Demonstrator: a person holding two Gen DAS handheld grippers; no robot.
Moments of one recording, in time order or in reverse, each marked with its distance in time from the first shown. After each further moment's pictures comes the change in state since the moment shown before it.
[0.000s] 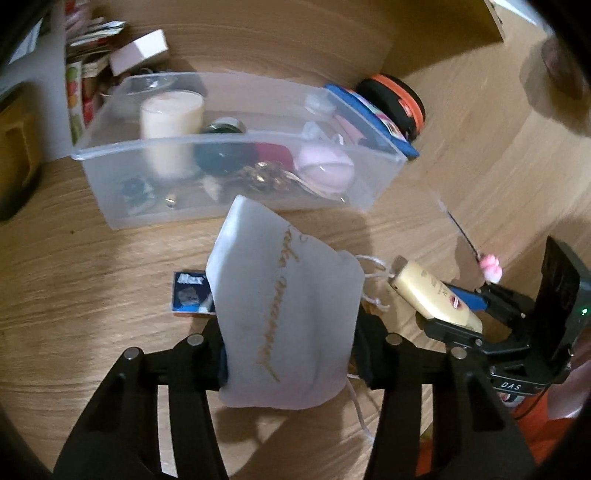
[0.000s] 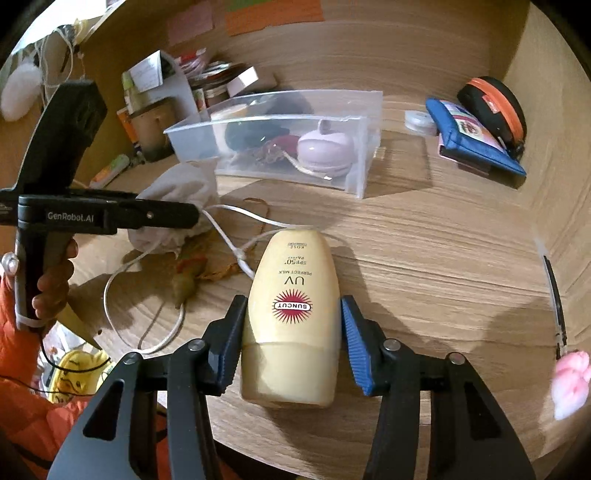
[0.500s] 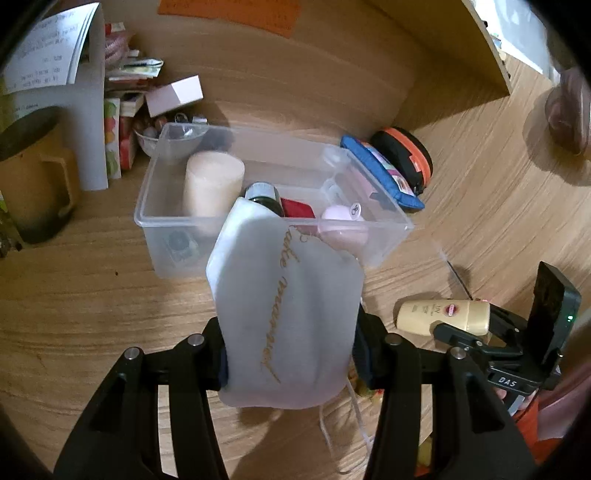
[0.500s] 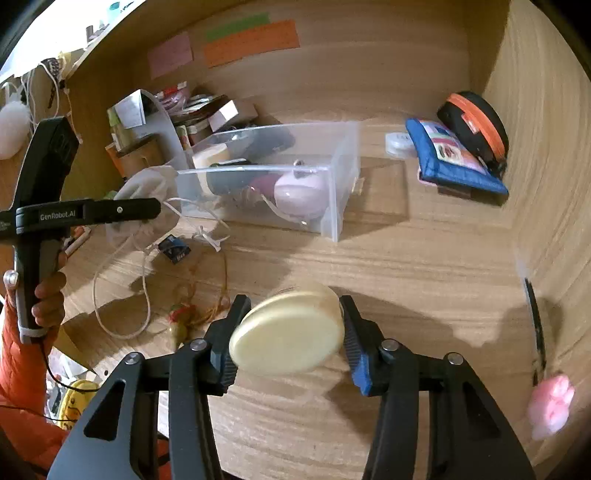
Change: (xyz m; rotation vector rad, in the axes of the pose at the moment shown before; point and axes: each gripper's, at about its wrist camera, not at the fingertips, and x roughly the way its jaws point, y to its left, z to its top) left arm -0.034 0.016 0.024 -0.046 -0.127 0.009; right arm -0.012 -0.015 0.030 0.036 -0.069 -0.010
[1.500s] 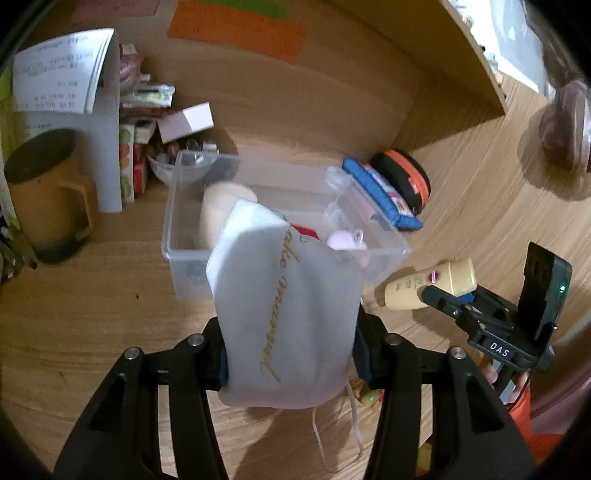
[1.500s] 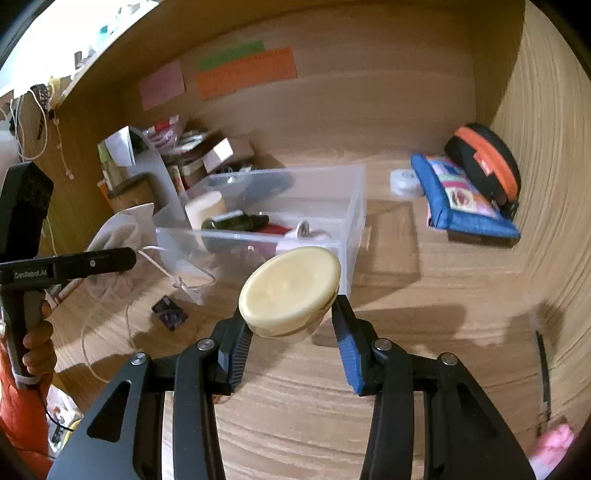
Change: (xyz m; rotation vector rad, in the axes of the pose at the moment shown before) left arm -0.023 0.010 0.012 -0.002 -0.066 -0.008; right arm 0.012 0.006 0.045 0.023 -0.115 -0.005
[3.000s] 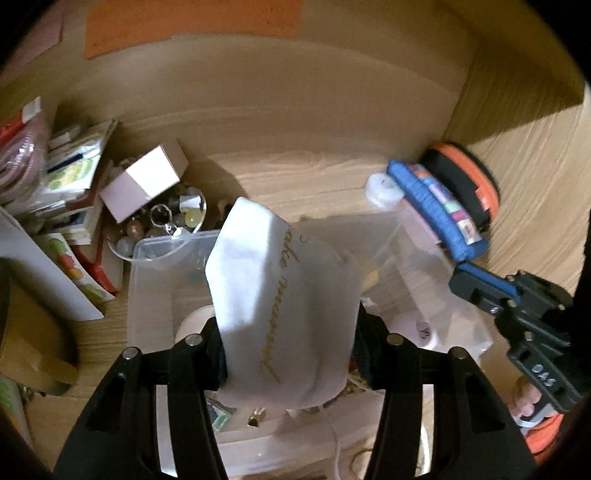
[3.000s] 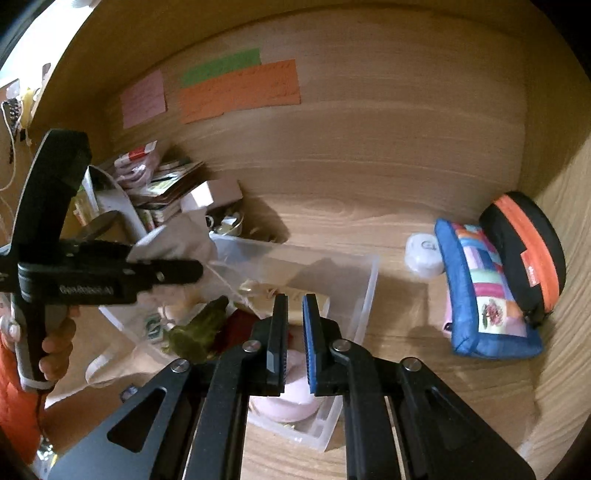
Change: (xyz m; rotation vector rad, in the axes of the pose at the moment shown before) left arm 0.114 -0.008 0.097 0.121 0.127 0.195; right arm 0.073 -0.013 0.093 -0.050 -0.018 0.011
